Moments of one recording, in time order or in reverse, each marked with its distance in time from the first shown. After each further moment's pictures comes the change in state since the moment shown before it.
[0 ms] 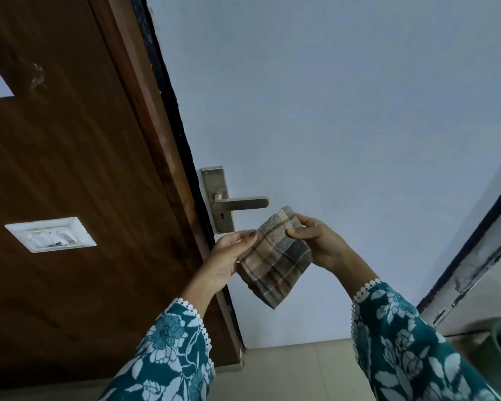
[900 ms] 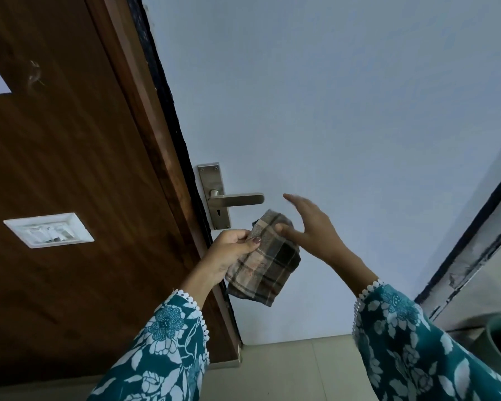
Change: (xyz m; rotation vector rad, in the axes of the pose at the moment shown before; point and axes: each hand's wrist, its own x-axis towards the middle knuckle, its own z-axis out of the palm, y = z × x) left_hand -0.005 0.003 0.013 0.267 0.007 0.042; right_hand -0.020 -0.009 0.015 -1.401 0.390 -0.314
